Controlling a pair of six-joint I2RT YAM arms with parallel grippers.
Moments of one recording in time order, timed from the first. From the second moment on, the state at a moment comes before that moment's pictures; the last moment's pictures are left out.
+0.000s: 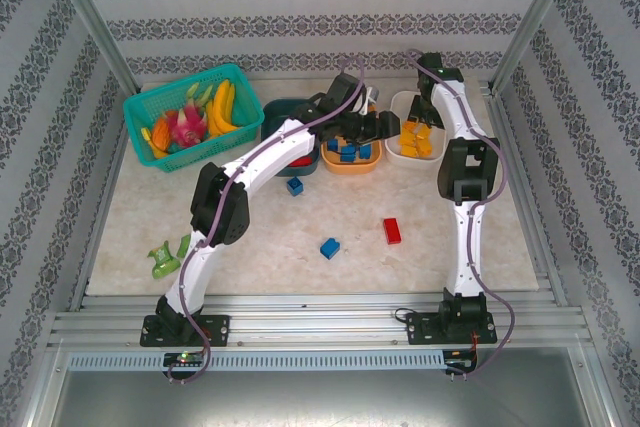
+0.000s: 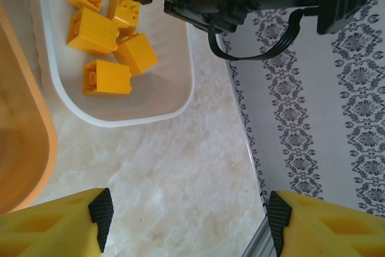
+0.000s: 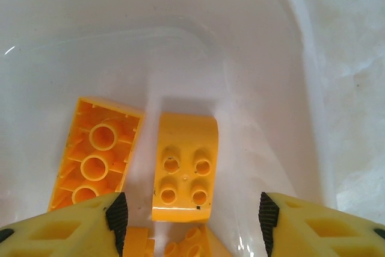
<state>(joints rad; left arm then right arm) -0.67 2.27 2.17 -0.54 0.45 -0.77 0.02 2.50 2.38 -1.14 0.20 0.39</state>
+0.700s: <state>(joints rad) -0.80 2.18 2.08 -0.94 0.36 -0.97 0.14 1.22 1.21 -0.99 0.03 0.56</state>
